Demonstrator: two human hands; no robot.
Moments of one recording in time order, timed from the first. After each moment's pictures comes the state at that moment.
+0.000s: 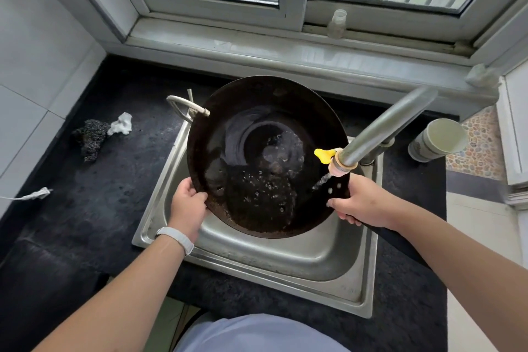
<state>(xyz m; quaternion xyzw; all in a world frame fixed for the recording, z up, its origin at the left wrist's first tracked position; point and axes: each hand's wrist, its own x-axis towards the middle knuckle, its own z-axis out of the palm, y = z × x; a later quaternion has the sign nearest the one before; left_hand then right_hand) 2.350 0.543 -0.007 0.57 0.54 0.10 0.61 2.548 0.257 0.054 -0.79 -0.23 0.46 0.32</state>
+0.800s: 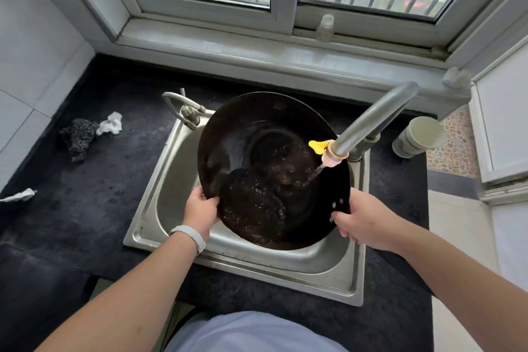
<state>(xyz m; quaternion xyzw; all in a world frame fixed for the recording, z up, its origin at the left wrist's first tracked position) 2.356 0.520 -0.032 0.52 0.55 0.04 0.65 2.502 0.239 0.086 -0.85 -0.19 0.42 0.26</state>
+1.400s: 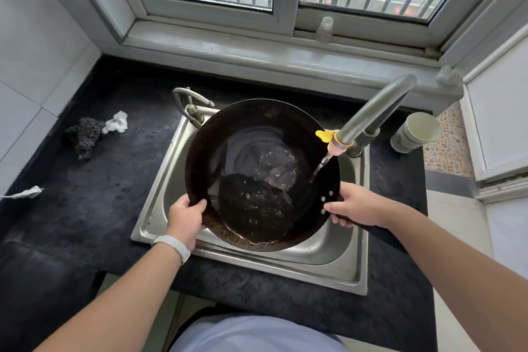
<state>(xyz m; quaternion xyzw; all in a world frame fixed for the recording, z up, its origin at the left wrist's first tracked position) 2.311 0.540 -0.027 0.52 0.56 0.06 0.64 2.515 0.244 0.050 -0.79 -0.19 0.50 0.28</state>
